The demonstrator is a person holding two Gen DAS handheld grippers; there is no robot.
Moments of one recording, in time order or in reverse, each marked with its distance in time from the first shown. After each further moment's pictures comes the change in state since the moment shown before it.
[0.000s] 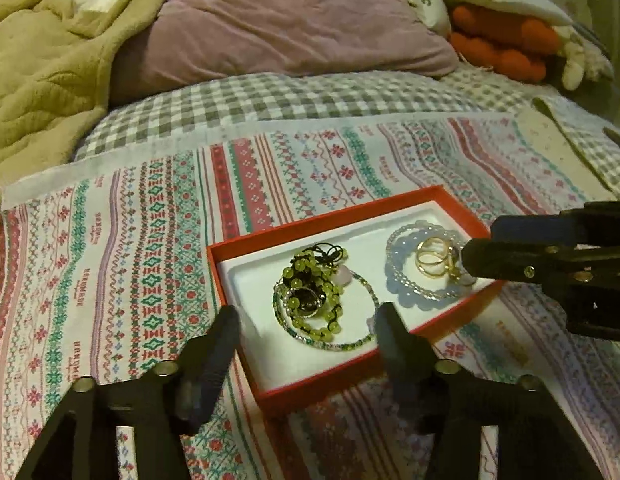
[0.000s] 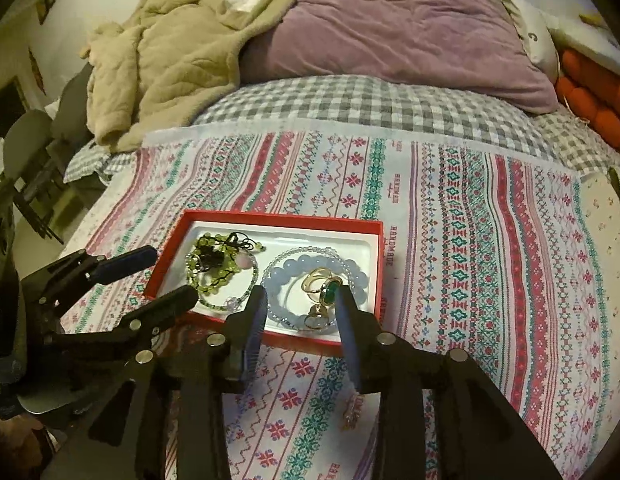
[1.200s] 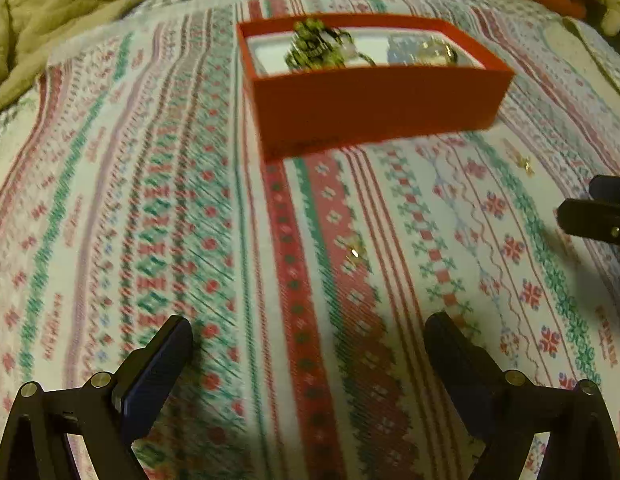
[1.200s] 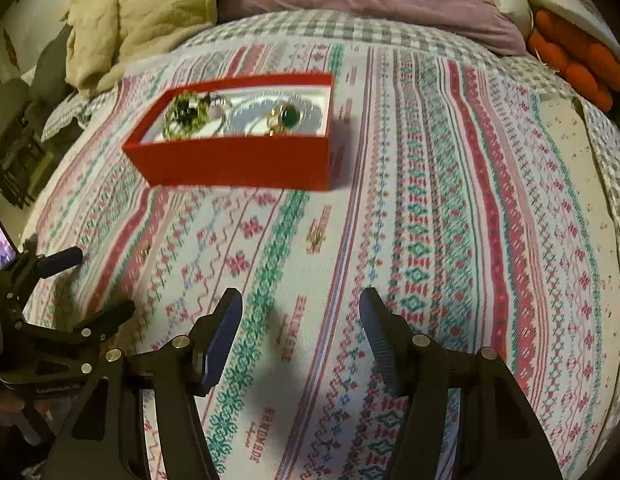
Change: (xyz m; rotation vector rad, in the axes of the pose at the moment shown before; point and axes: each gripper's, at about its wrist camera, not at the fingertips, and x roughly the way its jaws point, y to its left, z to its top) left arm -0.017 -0.022 -0.103 -0.087 0.260 0.106; right arm -0.021 -0.008 -0.102 0.019 0.182 -0.099
